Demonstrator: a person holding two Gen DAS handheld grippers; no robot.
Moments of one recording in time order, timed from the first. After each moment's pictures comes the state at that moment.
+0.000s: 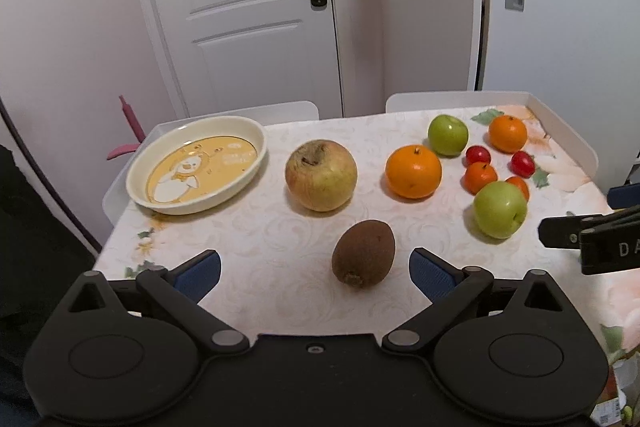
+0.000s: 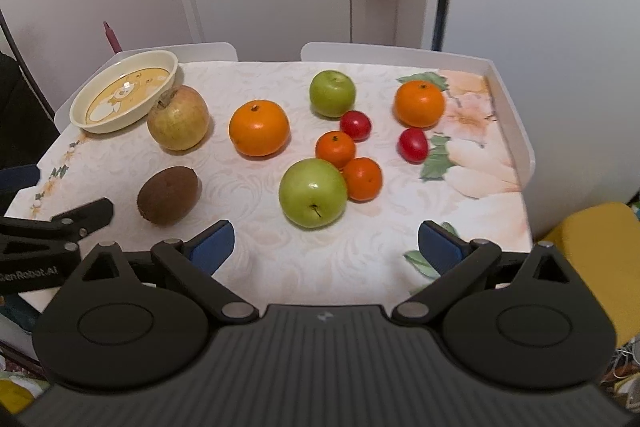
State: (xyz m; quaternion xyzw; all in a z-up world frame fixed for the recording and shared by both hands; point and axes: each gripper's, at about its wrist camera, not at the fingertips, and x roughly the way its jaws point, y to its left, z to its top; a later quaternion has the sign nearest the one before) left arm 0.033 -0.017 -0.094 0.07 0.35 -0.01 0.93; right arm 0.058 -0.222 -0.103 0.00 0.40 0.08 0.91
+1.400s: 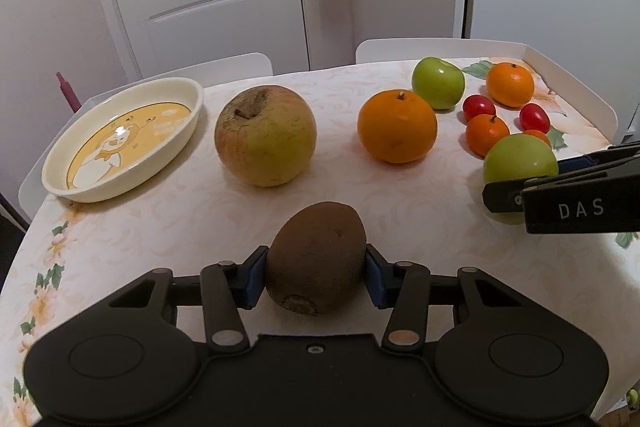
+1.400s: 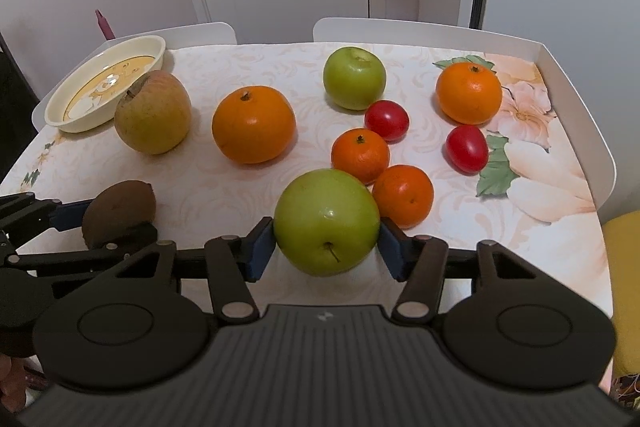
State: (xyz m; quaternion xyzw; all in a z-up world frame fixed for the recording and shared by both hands) left arm 0.088 -0.037 -0.160 0.08 0.38 -0.05 0.92; right arm 0.118 -0.207 -0.157 0.01 0.40 0.10 0.91
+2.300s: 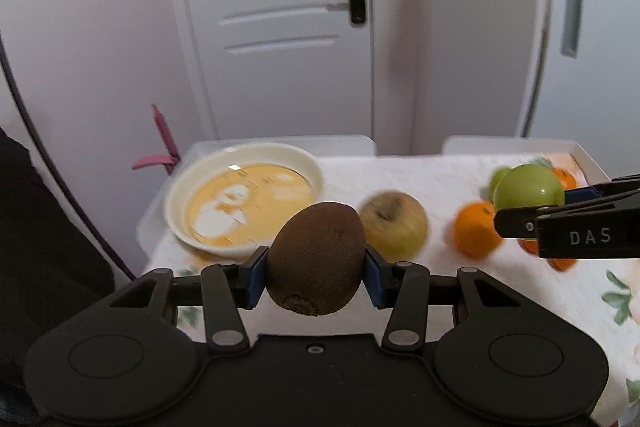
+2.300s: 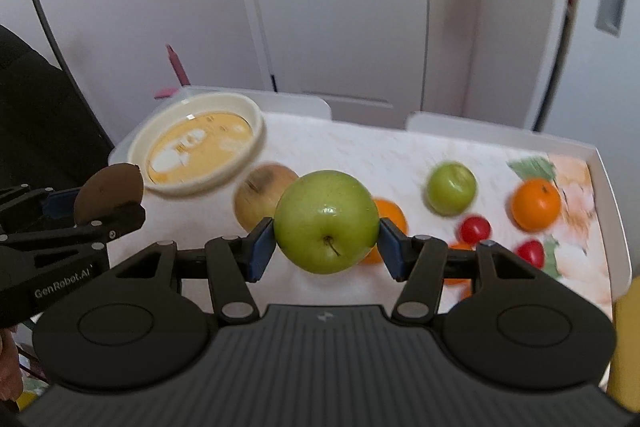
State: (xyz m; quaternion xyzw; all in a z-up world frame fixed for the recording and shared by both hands) left arm 0.075 0.041 -0.063 0.04 0.32 0.03 0.94; right arm 0.126 -0.136 -0.063 0.00 0.36 0.17 0.92
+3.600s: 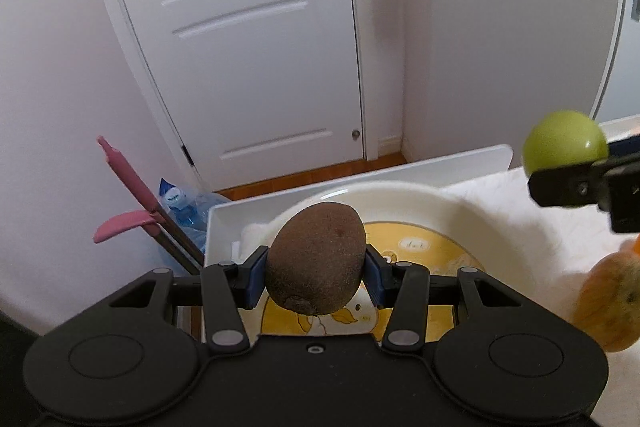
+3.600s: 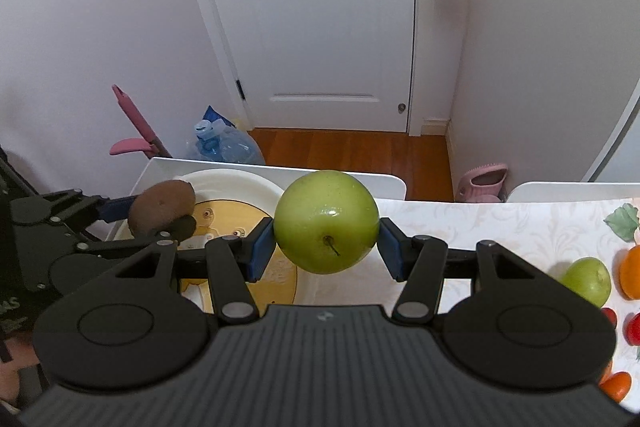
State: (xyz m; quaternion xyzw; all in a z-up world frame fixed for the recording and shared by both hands) left arm 0.279 0.171 -0.118 0.12 0.38 -0.07 0.91; right arm 0.282 0.011 -0.074 0.03 0.40 0.08 0.91
